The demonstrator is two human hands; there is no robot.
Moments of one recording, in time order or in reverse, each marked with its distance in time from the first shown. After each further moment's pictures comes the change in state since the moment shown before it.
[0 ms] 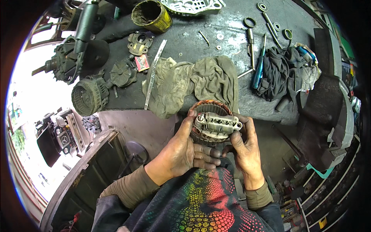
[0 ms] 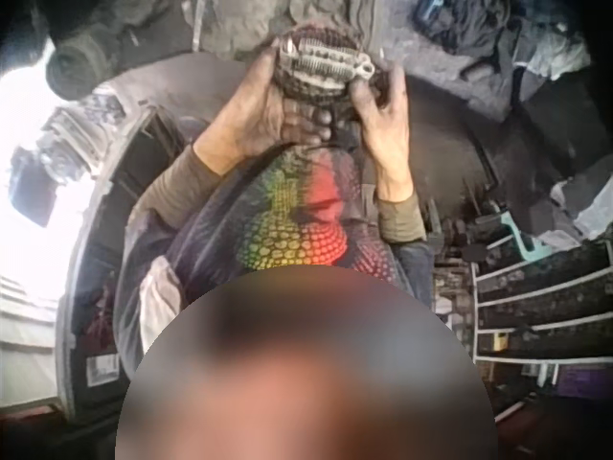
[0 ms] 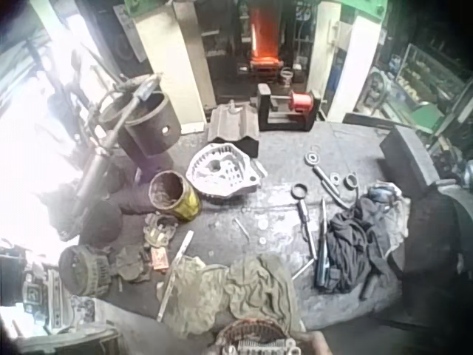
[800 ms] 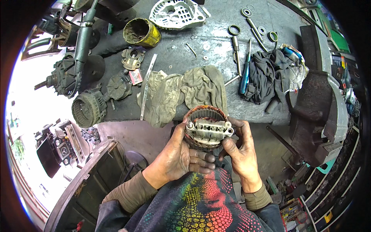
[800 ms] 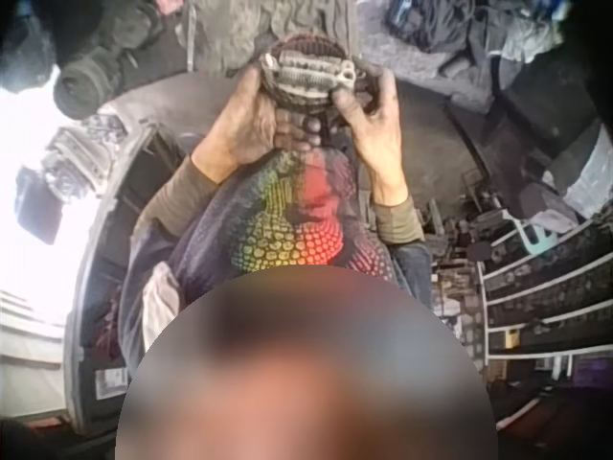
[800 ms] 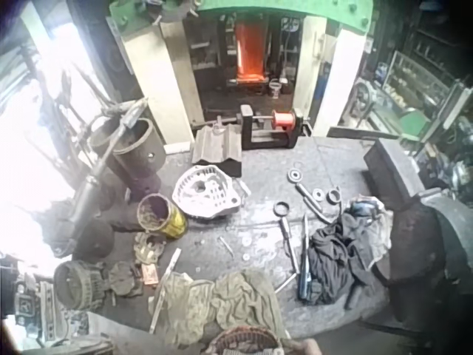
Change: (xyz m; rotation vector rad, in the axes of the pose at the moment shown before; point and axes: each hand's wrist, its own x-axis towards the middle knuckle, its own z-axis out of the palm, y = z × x) left_hand -0.001 0.005 0.013 -0.020 -0.043 0.019; right_hand -0.006 -0.023 -0.001 0.035 0.027 -0.050
